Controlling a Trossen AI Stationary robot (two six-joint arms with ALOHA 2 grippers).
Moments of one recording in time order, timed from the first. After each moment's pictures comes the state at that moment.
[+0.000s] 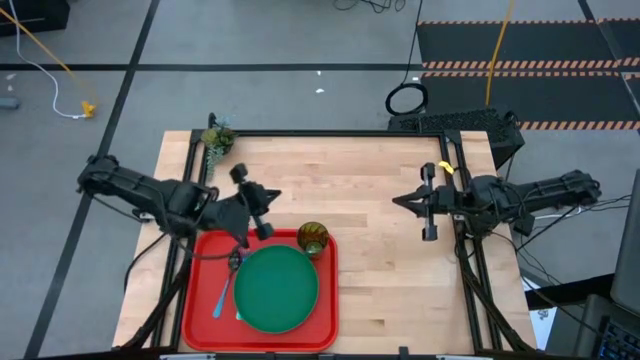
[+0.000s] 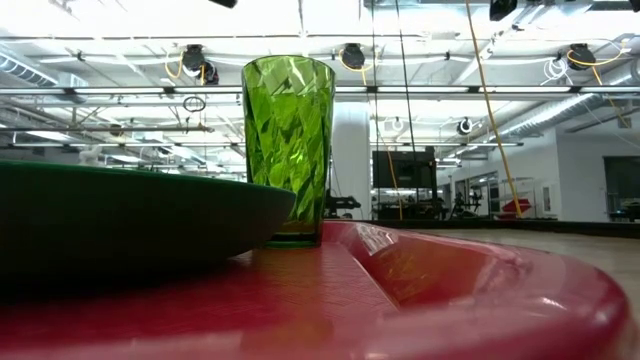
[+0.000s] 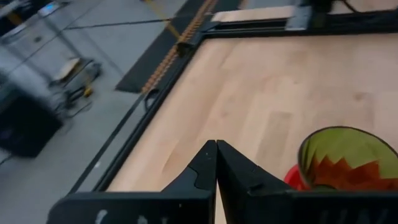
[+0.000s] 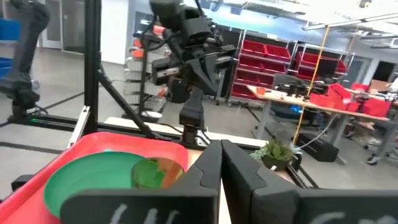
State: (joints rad) left arm -0.33 1.23 1.22 -0.72 -0.79 -0.24; right arm 0.18 0.60 0.50 0.15 0.20 -0.17
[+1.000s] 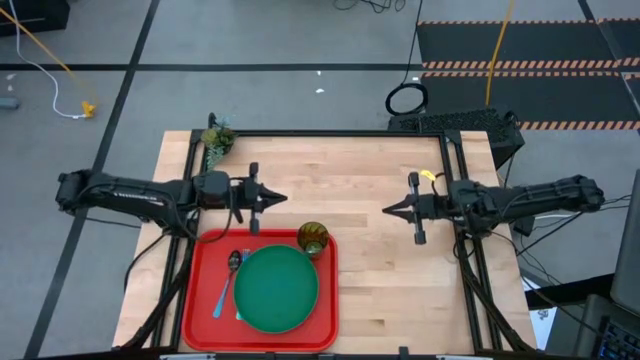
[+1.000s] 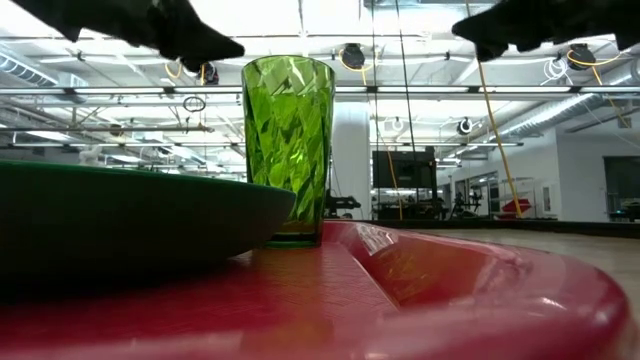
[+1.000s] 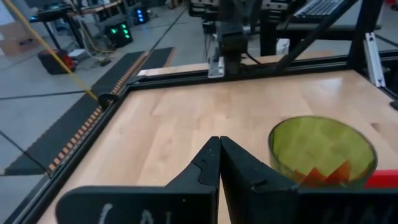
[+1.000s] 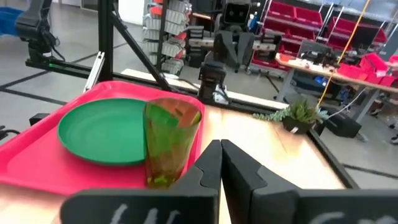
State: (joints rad) left arm 0.03 0.94 0.54 0.18 -0.05 0.15; right arm 0.08 0.65 0.38 0.16 0.03 -0.19
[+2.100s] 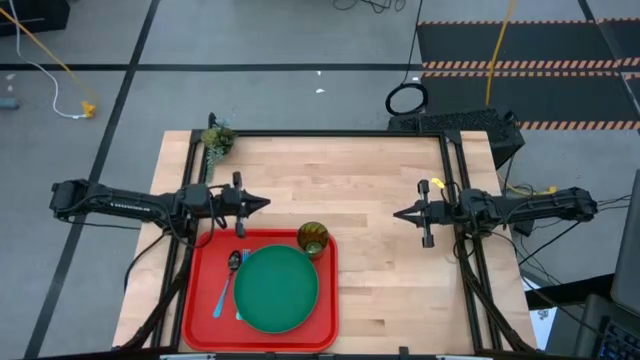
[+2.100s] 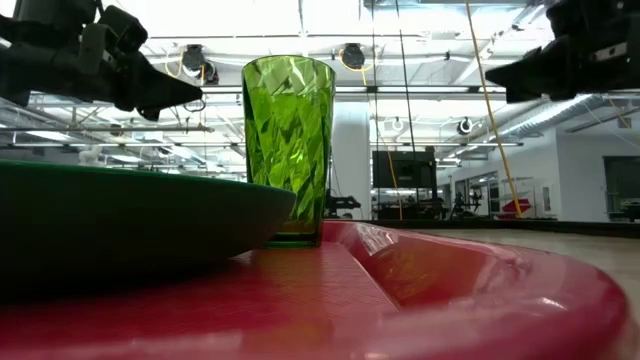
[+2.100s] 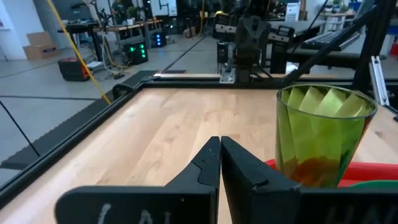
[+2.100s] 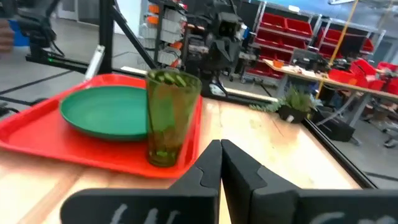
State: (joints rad) left arm 0.04 0.69 0.12 0.50 -0.09 0.04; right arm 0.06 0.34 0.09 0.19 0.03 -0.18
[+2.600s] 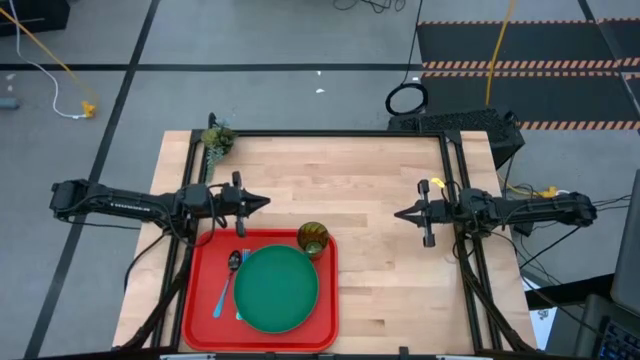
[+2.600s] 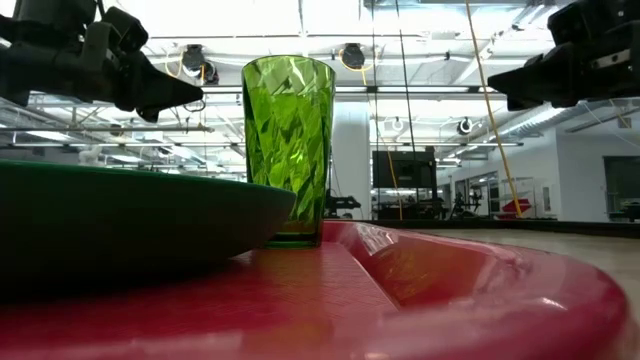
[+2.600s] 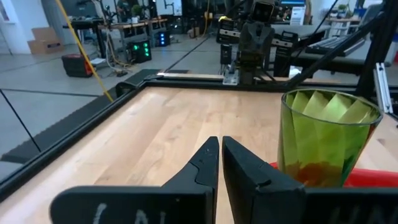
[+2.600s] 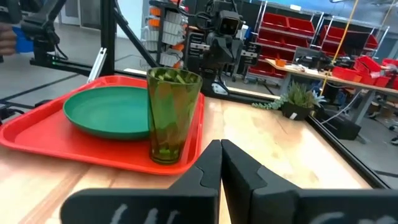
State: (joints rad) left arm 0.04 0.69 0.12 0.50 -0.11 0.01; right arm 0.02 0.29 0.05 0.18 -0.03 -0.16
